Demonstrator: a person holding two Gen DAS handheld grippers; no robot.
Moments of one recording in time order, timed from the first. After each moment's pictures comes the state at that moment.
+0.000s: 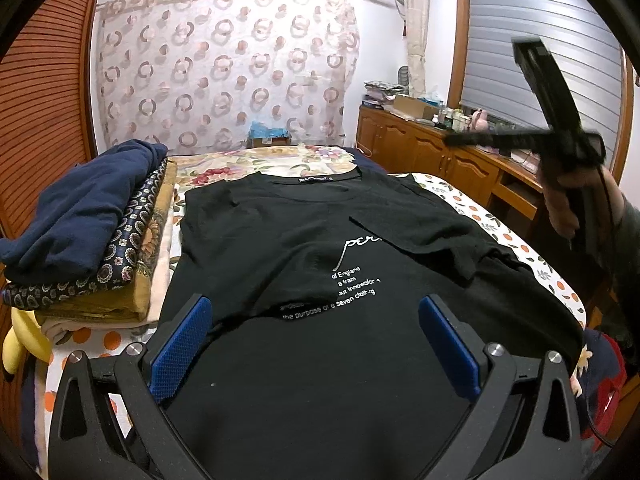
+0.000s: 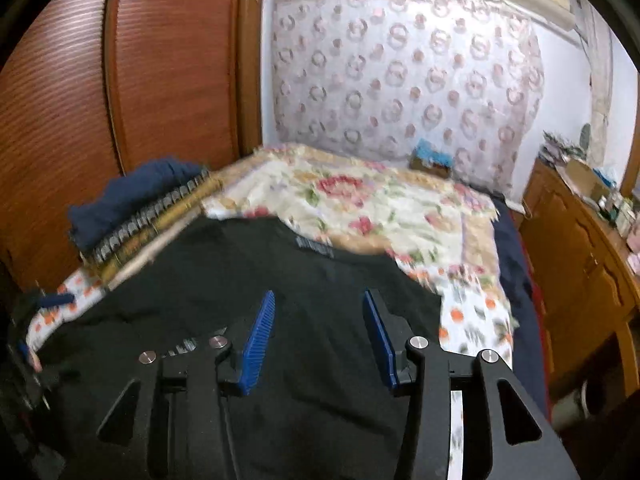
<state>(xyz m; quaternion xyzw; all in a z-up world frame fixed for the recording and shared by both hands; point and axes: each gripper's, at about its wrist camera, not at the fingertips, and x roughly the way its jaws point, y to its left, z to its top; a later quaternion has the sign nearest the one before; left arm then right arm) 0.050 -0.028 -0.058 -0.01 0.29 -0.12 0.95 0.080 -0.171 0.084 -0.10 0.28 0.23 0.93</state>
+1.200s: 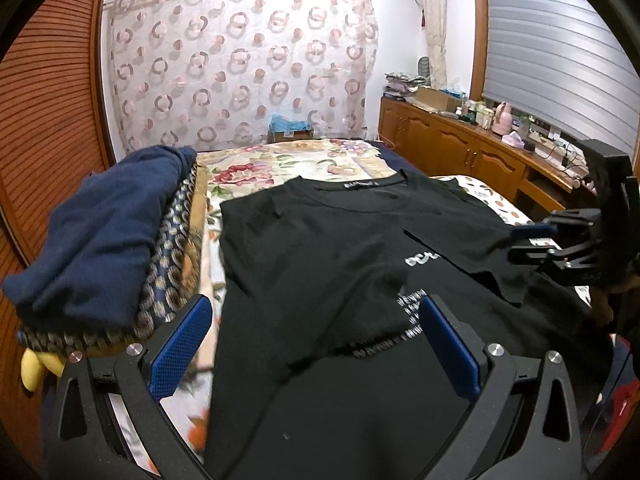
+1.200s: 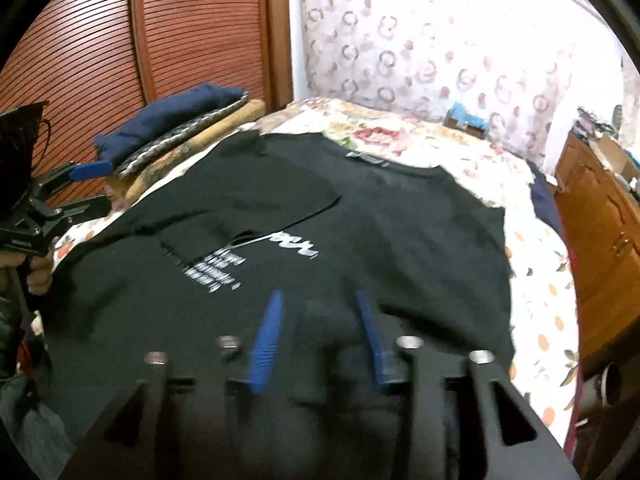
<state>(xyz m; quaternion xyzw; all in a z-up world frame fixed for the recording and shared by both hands) 0.103 0.007 -0.052 0.01 0.31 -0.09 0.95 0.137 -0.165 0.058 -0.11 0.33 0.28 0.90</state>
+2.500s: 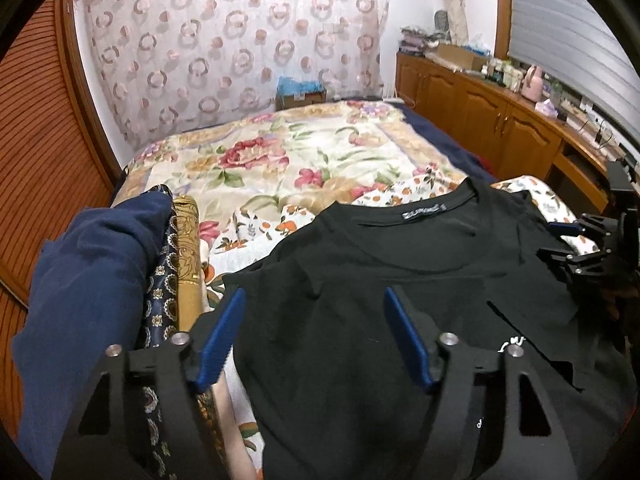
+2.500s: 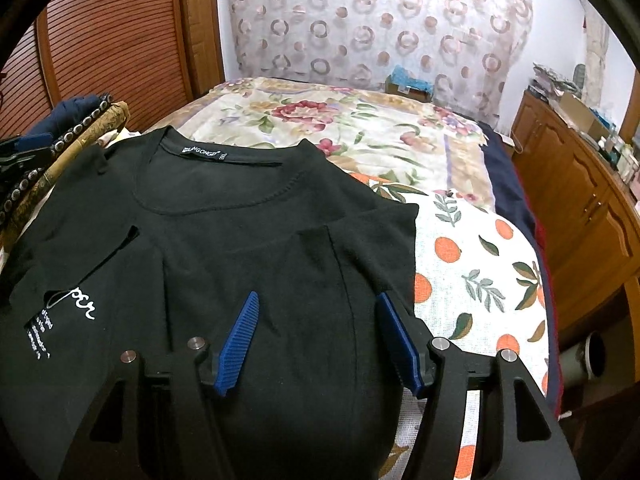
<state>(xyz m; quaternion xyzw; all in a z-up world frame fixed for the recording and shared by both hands) 0.257 0.007 -0.043 0.05 0.40 -0.06 0.91 0.268 -0.186 0.012 -0.09 0.37 0.19 0.90</state>
